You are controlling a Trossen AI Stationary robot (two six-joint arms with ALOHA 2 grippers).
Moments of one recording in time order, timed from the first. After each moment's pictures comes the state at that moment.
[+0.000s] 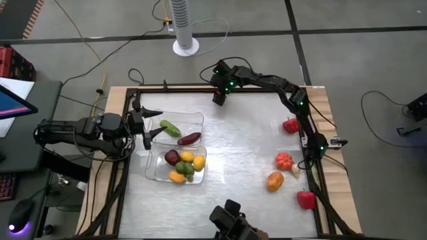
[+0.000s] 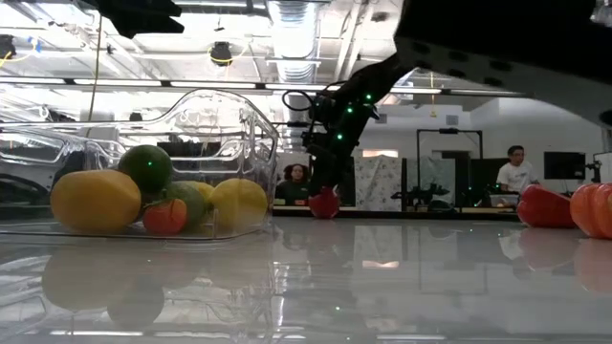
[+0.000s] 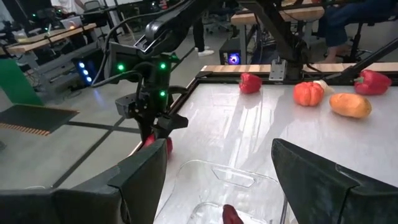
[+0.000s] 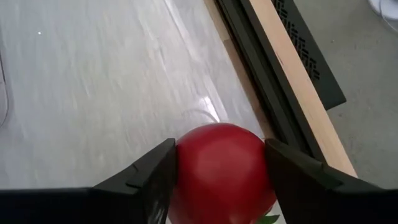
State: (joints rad) left arm -0.07 0.54 0.68 -0.38 -0.46 0.03; right arm -0.64 2.28 1.90 -0.70 -0.13 -0.23
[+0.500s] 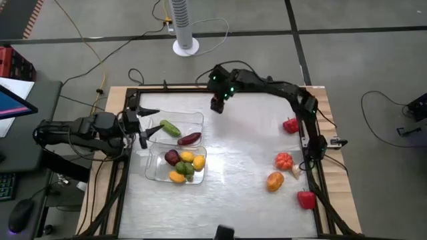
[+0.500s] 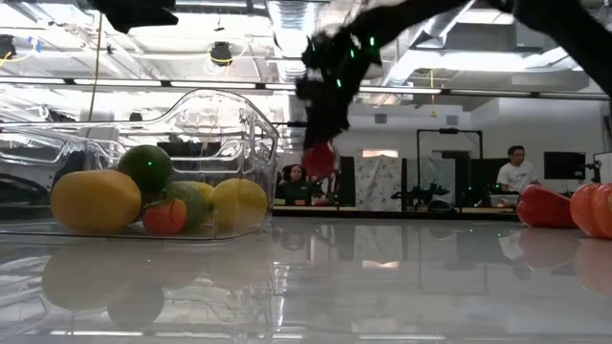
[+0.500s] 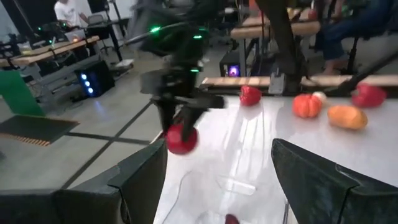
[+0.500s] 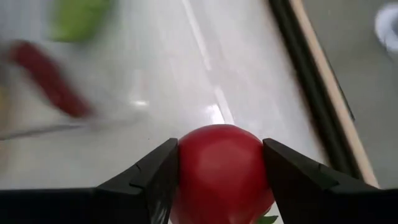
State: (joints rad) left arm -0.07 0.48 0.68 -0.38 -0.46 0.06; right arm -0.45 2.07 1.89 -0.82 -0.10 -0.16
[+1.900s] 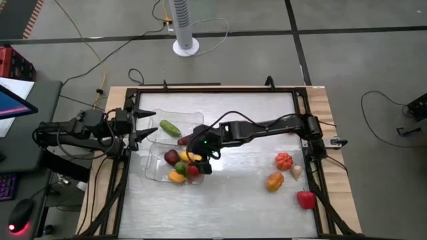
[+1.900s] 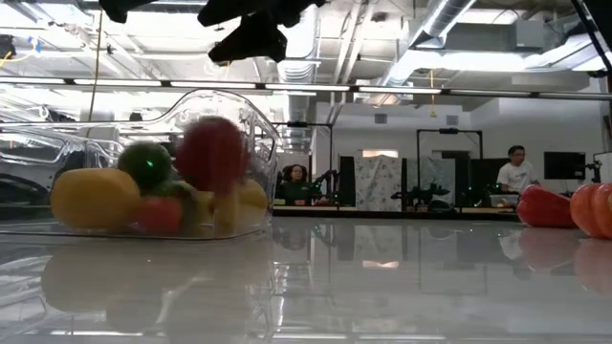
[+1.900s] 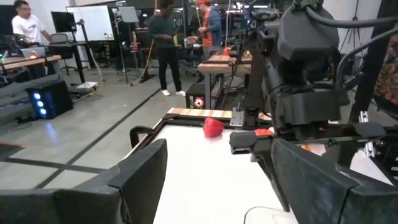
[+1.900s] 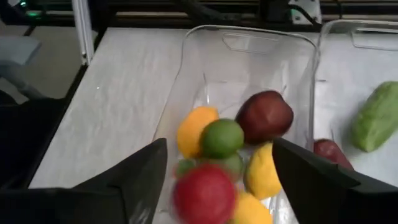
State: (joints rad) left arm -0.07 0.40 0.69 -0.32 -0.30 0.00; right arm 0.08 2.02 1.84 -0.51 -0.13 0.03
